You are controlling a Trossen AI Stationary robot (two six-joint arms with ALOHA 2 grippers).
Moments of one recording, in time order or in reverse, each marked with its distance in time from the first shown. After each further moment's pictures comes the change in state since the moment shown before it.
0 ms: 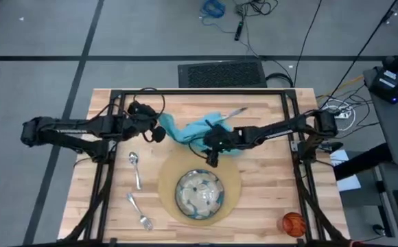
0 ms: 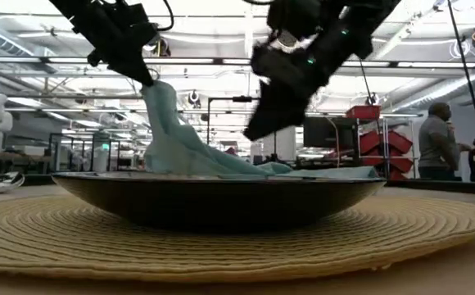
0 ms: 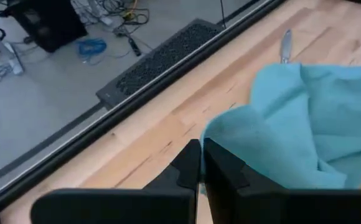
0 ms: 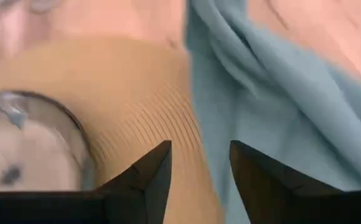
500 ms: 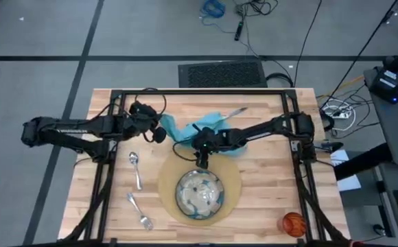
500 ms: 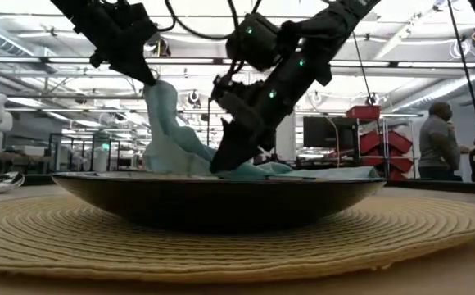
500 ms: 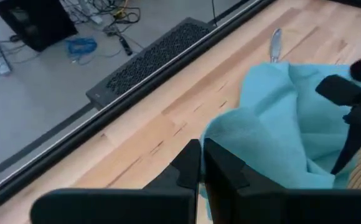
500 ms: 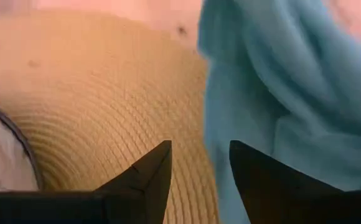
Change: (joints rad) left arm 0.000 0.000 0.000 0.001 0.022 0.008; right arm -0.004 0.235 0.172 -0.037 -0.009 -0.040
